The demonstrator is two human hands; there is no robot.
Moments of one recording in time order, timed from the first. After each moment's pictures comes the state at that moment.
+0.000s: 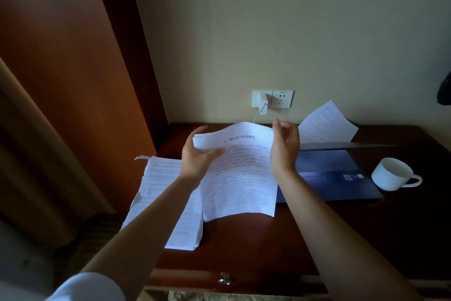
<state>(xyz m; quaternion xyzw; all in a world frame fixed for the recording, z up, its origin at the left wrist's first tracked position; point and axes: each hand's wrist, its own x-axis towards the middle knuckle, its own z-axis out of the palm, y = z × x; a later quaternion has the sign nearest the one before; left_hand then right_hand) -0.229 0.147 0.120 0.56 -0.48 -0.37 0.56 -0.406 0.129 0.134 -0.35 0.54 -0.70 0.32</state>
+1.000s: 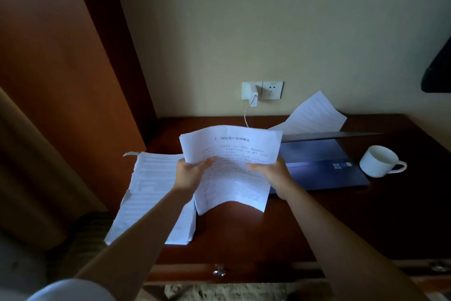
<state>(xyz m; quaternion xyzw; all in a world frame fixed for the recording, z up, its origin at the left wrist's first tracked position) -0.237 0.167 0.093 0.57 -0.41 -0.47 0.54 -0.436 0.159 0.084 -0.47 0.56 -0.45 0.51</state>
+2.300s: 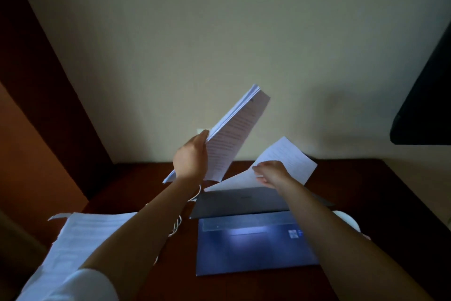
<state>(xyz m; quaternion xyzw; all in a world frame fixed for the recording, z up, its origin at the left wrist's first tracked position) -0.440 -0.002 0.188 0.65 -0.66 0.04 0.38 -0.638 -0.033 0.134 -0.40 0.68 -0.37 0.50</state>
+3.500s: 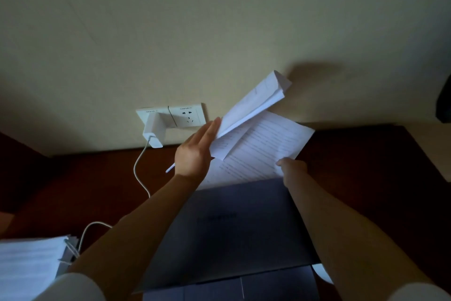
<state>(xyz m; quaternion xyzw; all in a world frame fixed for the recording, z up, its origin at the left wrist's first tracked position) -0.544 -0.170 0.057 0.50 -0.81 0.03 0.31 -0.777 -0.181 -0.027 -0.12 0.80 -0.33 0.49</state>
